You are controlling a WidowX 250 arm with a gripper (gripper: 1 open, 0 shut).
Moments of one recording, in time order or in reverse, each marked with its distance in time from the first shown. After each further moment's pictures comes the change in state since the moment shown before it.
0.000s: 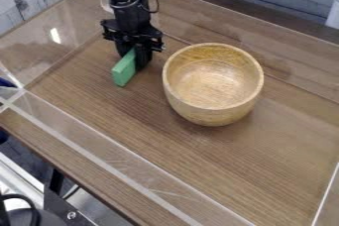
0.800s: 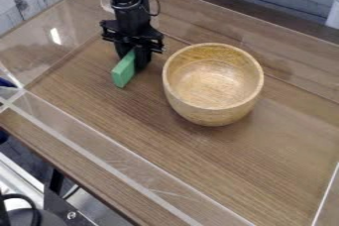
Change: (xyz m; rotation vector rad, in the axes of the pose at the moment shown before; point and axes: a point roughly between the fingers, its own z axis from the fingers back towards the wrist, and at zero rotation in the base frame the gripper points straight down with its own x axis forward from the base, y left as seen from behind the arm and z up) arm -0.005 0.001 0.000 0.033 0.046 0.037
